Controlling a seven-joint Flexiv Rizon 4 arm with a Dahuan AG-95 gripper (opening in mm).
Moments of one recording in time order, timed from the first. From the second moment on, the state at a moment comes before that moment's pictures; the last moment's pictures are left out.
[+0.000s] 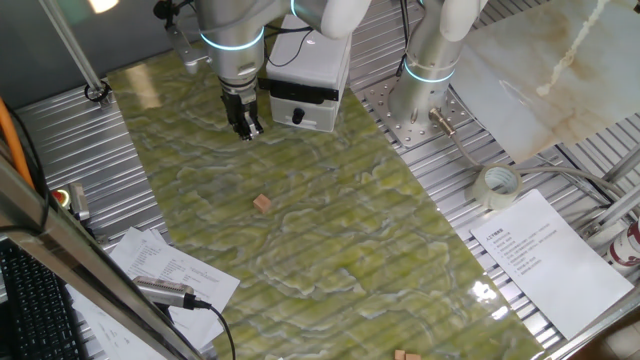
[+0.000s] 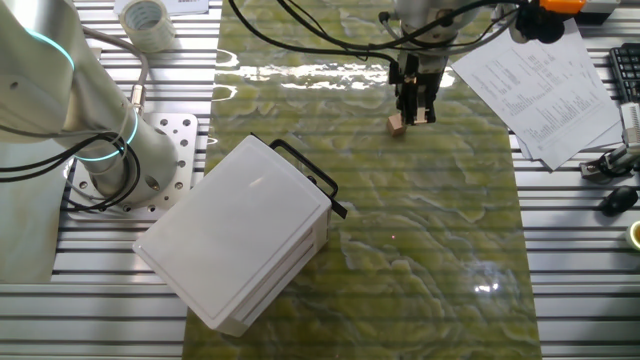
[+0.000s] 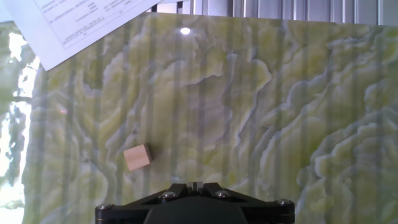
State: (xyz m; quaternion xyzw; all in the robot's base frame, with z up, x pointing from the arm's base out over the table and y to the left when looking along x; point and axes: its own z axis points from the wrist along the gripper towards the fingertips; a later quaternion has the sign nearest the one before) arm 0.498 0.005 0.176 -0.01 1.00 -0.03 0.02
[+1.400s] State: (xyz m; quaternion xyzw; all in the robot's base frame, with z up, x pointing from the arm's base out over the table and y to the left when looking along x) arm 0.489 0.010 0.183 0.00 1.00 -0.02 0.01
